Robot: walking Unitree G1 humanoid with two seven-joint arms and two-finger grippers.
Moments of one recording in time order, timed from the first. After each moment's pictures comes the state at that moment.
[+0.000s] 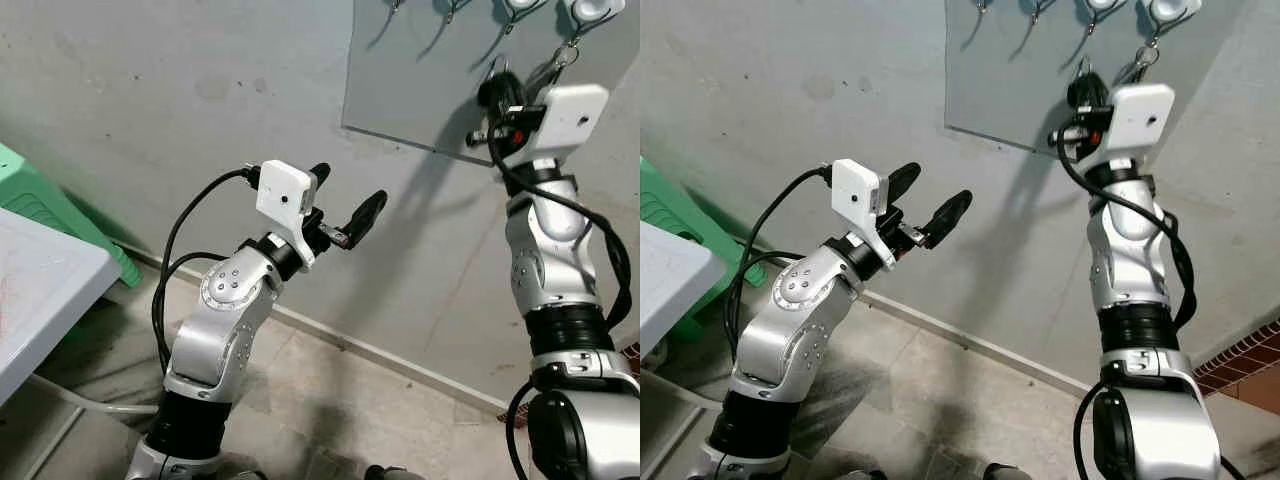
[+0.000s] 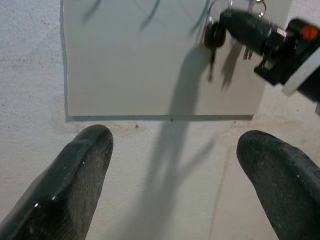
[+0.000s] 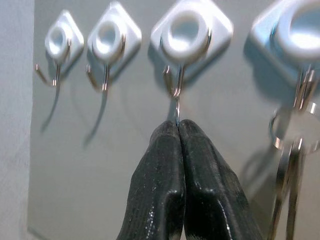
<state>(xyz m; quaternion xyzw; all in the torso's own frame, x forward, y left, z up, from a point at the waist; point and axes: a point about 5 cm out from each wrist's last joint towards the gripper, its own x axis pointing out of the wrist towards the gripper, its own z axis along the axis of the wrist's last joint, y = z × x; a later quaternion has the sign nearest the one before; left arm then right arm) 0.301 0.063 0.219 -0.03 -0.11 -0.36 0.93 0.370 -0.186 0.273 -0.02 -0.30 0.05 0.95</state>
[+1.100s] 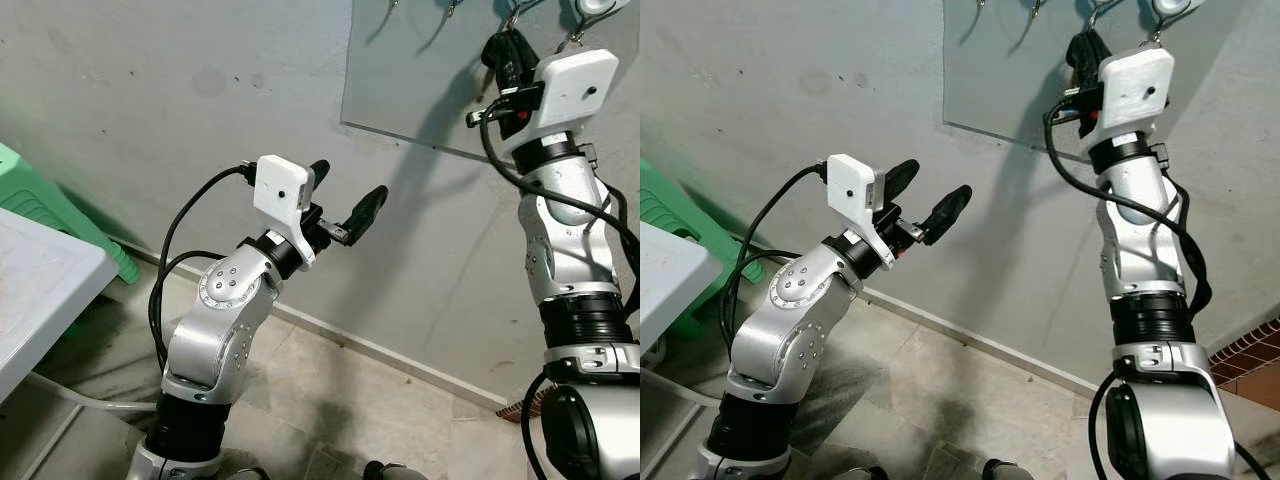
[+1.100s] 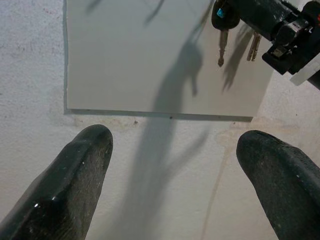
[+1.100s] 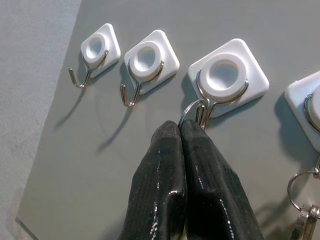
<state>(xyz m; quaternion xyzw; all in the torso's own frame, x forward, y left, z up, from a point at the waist) 0.299 0.064 0.223 -0.05 -0.10 -0.35 0.93 0.363 -0.179 0.289 -0.13 -0.33 0.07 0.93</state>
